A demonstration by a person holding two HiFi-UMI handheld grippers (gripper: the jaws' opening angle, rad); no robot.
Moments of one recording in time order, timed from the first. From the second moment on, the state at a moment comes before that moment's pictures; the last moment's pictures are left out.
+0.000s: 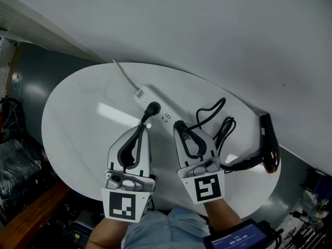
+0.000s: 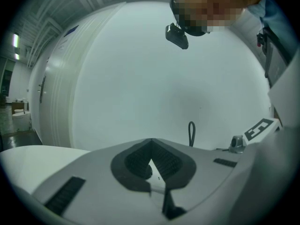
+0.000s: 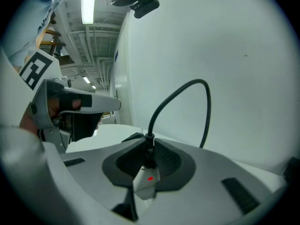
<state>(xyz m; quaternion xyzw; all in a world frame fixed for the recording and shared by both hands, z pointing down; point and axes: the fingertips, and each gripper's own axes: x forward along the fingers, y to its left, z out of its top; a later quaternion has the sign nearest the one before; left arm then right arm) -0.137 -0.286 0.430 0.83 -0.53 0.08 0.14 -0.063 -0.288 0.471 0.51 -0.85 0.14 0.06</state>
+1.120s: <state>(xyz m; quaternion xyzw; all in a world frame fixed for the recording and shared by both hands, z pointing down) -0.094 -0.276 0.450 0.86 -0.47 0.09 0.19 -0.002 -0.270 0.511 0.54 -0.80 0.17 0.17</state>
